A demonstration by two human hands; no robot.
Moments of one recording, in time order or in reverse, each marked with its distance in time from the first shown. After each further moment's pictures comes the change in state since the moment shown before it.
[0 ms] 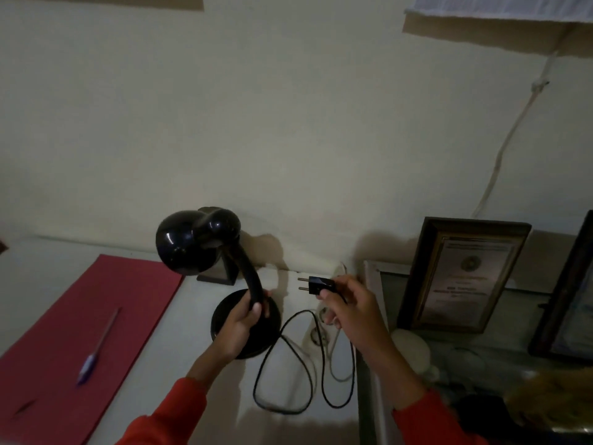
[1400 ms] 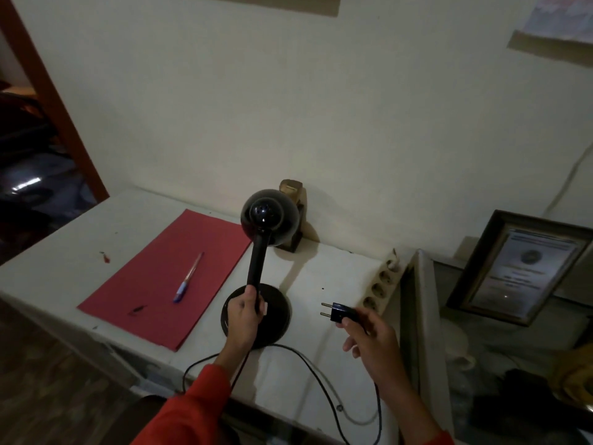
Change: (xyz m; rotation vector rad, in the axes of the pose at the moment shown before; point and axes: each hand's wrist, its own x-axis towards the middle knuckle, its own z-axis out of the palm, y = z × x) left_hand -0.115 -0.016 -0.048 -0.110 0.654 0.030; right_hand -0.107 0.031 0.059 -0.080 -0.070 0.109
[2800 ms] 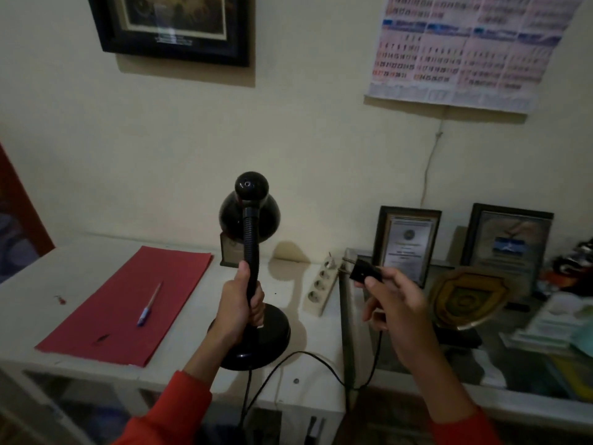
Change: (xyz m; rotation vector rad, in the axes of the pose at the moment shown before) left_hand -0.091 0.152 0.031 -0.259 -0.486 -0.096; right_hand -0.126 -0.112 -0.084 0.167 0.209 -0.300
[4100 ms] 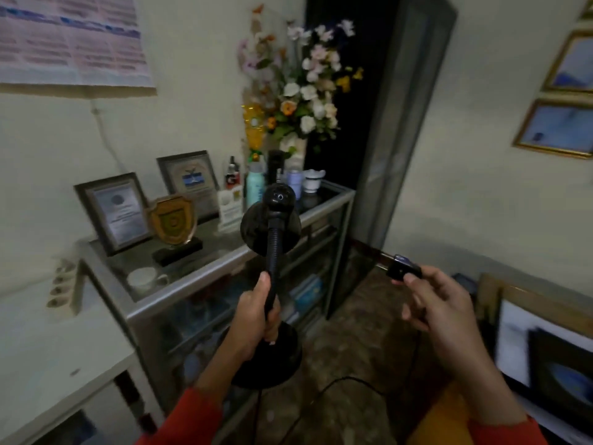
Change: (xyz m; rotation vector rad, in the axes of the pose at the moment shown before) left_hand -0.295 -0.047 0.243 0.069 -1.036 -0.158; right_hand -0.451 -0.117 -0.181 -0.236 1.027 -0.102
